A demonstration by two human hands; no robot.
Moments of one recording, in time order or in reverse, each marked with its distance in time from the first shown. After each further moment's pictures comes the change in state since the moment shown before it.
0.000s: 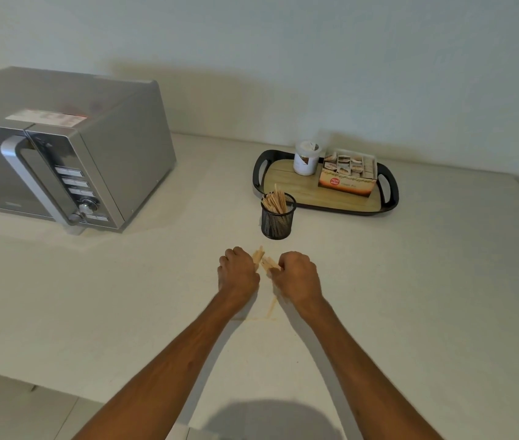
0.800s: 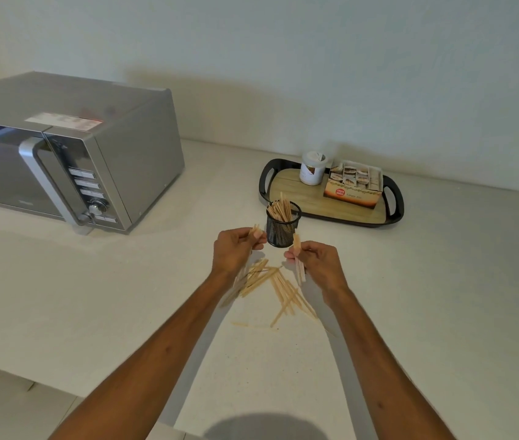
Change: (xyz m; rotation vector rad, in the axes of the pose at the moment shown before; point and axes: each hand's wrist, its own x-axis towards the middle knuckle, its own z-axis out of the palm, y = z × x) left_hand 0.012 0.003 -0.059 -1.141 0.071 0.025; right_hand 0.021 0.022 -0.044 0.983 -0.042 0.106
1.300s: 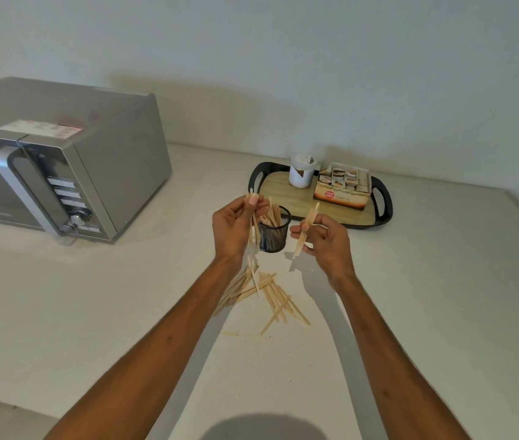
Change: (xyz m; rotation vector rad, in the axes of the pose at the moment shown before) left_hand 0.012 0.053 0.029 -0.406 0.030 0.194; right_hand 0.014 -0.041 -0.024 0.010 0.073 -0.204
